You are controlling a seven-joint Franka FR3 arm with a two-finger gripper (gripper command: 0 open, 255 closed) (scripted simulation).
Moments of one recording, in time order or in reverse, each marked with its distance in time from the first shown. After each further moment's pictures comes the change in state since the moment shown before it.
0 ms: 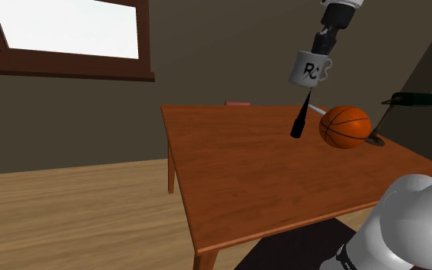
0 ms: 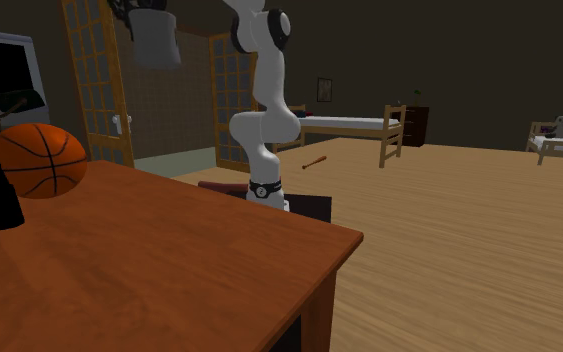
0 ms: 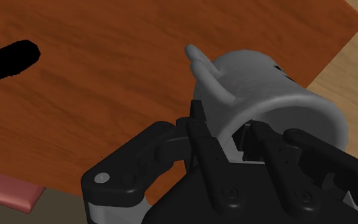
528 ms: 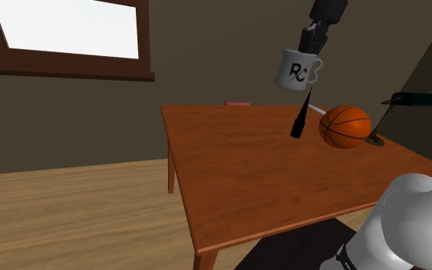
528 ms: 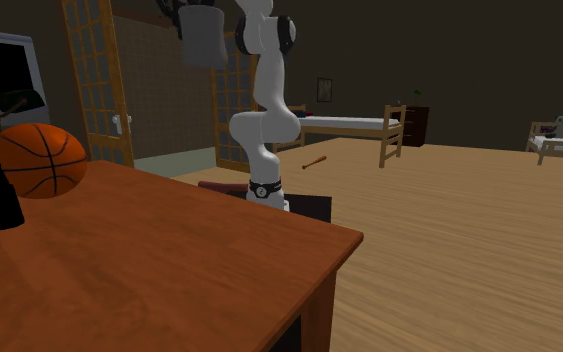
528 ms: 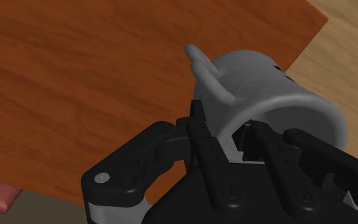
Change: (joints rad) arm 0.038 -0.095 0.169 -0.096 0.043 0.002 0.209
